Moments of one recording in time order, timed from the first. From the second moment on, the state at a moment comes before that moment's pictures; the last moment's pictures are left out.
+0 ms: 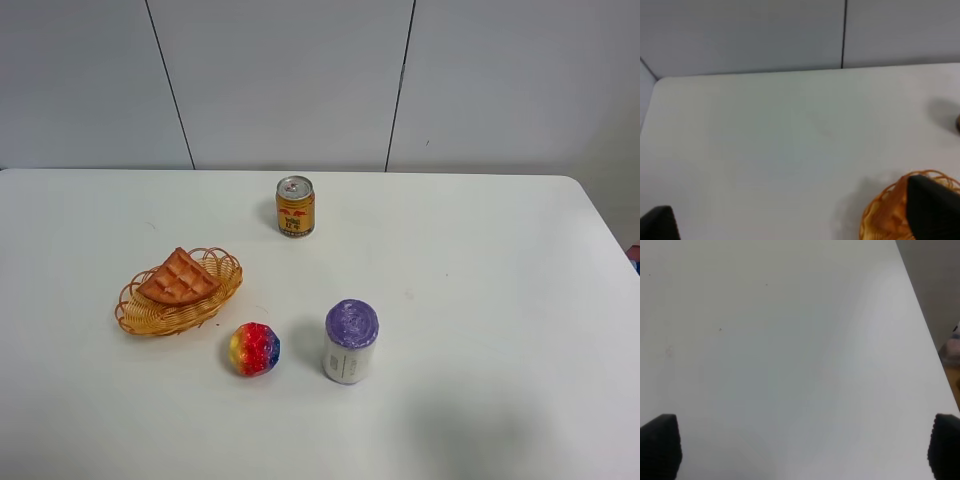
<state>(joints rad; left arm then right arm) -0.07 0.81 -1.11 0.16 0.95 -0.15 -0.08 0.00 -0.48 0.00 1.06 0.01</state>
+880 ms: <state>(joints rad) 0.10 -0.01 -0.51 0.06 1.05 -0.14 -0.08 0.00 -0.48 0.00 1.06 0.01</state>
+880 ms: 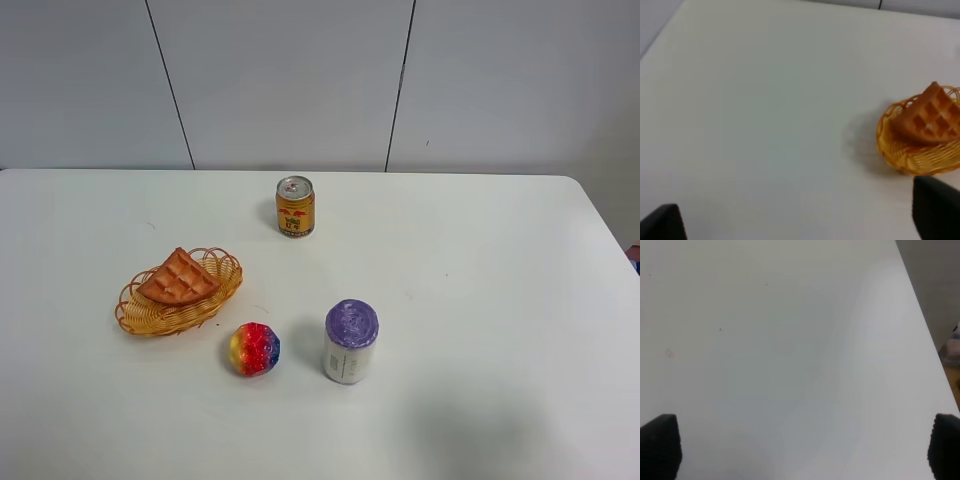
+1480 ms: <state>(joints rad) -0.02 -0.01 -0.51 0.06 1.05 -0.14 -0.08 0.00 -0.48 0.00 1.06 0.01</state>
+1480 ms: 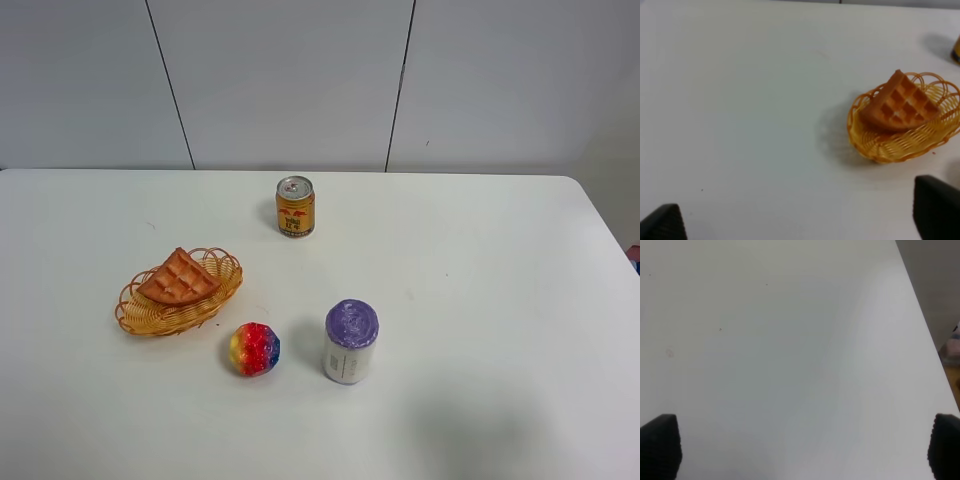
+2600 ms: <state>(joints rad) -0.03 -0.01 -0.51 0.06 1.05 -0.14 -0.08 0.00 -0.48 0.00 1.06 0.01</state>
